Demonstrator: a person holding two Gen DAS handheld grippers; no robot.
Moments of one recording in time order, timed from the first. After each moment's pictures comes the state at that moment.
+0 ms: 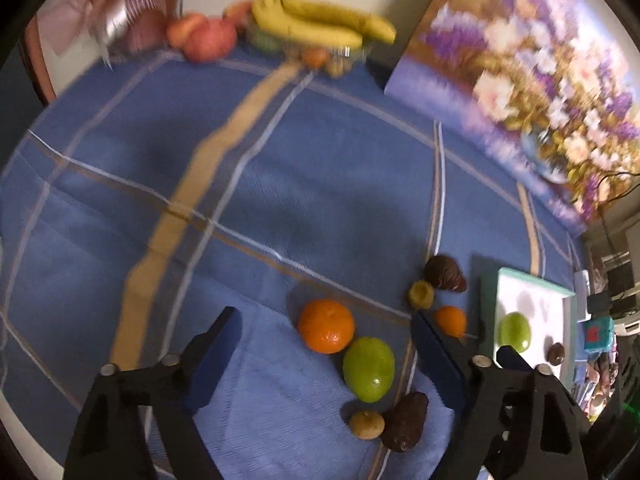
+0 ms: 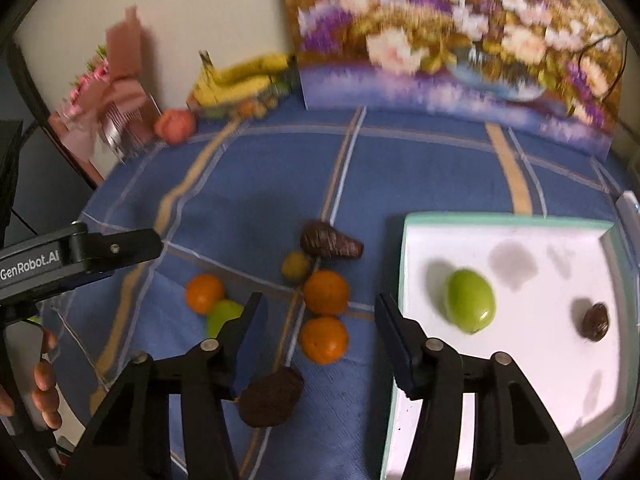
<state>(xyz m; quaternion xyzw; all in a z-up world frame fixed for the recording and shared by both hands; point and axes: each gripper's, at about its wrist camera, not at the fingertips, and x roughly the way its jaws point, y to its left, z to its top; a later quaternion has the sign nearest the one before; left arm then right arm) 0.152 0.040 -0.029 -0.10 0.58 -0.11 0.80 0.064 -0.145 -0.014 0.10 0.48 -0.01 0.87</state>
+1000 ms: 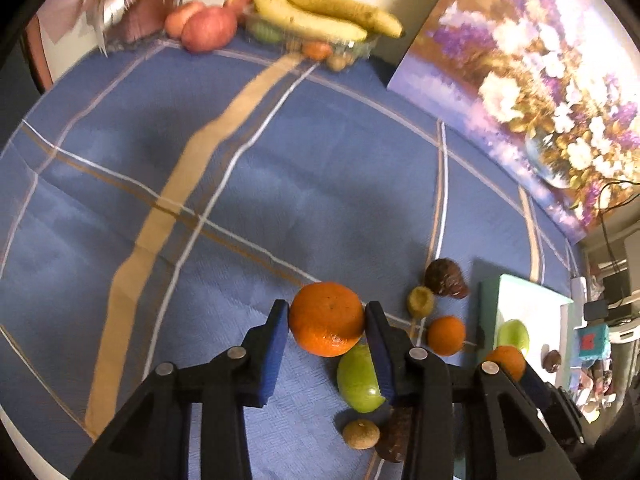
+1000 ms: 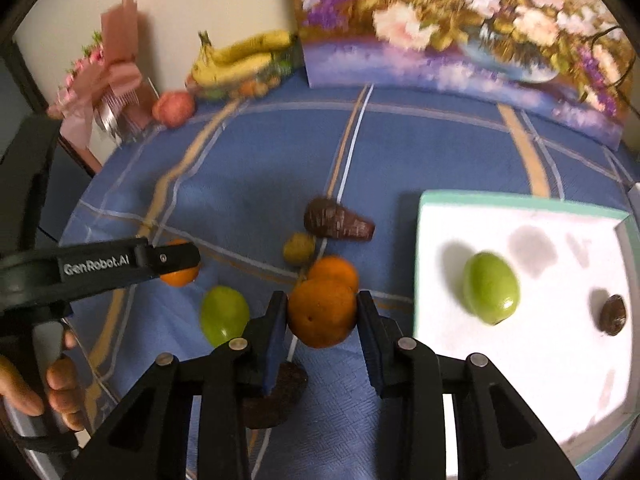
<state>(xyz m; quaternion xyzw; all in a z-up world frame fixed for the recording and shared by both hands) 0.154 0.042 -0.024 -0.11 0.58 -0.11 0.80 0.064 -0.148 -0.020 0.10 0.49 0.00 0.87</state>
